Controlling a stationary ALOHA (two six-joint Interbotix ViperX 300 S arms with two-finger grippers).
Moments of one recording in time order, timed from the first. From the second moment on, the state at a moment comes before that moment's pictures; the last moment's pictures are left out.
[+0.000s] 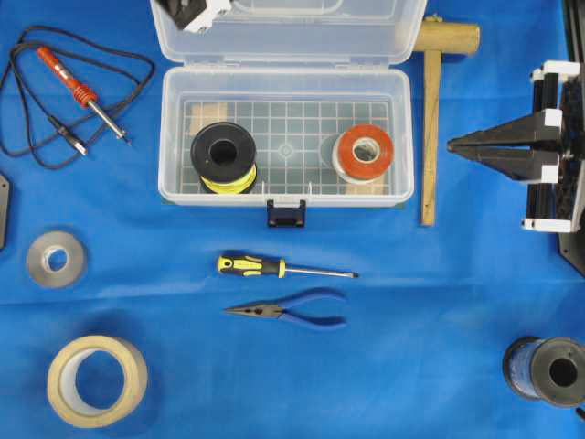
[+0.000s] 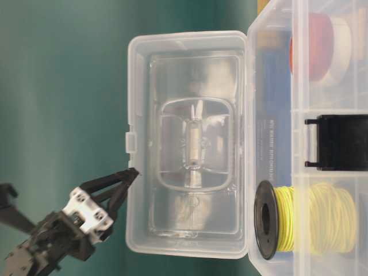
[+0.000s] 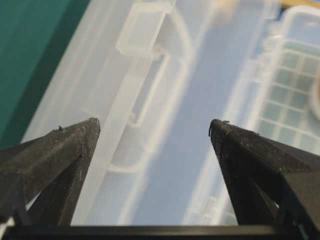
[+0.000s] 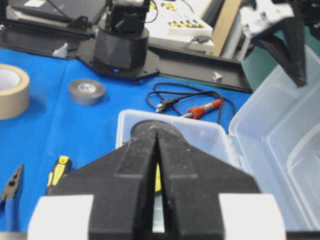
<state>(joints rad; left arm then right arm) 0.48 -0.14 0.31 -0.02 0.57 0.19 -0.07 -0.87 1.16 -0.01 -0.28 -0.02</state>
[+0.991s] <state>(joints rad) -0.08 -0.41 0.55 -0.04 0.59 -0.17 -0.07 -0.87 1.16 -0.02 -0.28 -0.02</state>
